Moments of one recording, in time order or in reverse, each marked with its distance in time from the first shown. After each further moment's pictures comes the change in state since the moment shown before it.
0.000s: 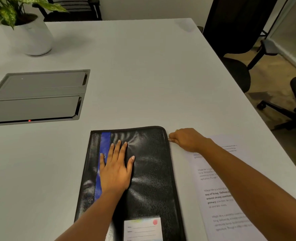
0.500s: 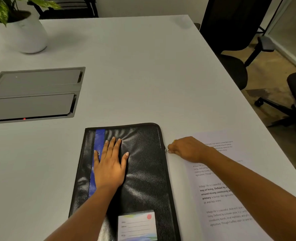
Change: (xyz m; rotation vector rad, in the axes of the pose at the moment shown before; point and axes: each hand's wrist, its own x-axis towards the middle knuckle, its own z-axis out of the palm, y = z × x) left_hand 0.002 0.000 0.002 -0.012 0.028 -0.005; right_hand -0.038 0.002 0.023 -0.009 0.006 -0.131
